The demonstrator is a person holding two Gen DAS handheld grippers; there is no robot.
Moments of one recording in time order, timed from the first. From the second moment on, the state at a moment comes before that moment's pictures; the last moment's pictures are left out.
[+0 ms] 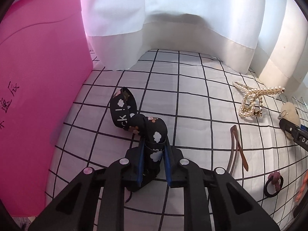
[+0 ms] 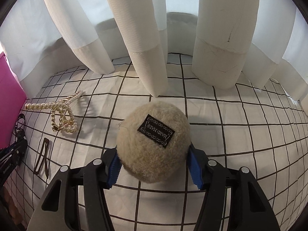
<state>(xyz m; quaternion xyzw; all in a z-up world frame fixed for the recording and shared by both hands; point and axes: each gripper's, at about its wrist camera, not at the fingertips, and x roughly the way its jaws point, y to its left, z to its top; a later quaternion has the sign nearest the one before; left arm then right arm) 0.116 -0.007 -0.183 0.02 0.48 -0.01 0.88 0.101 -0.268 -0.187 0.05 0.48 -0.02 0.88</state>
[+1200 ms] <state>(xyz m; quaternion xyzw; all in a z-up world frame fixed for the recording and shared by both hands) -0.004 0.040 0.025 -0.03 0.33 -0.07 0.94 -0.001 -0.201 0.019 0.05 0.34 0.11 0.93</state>
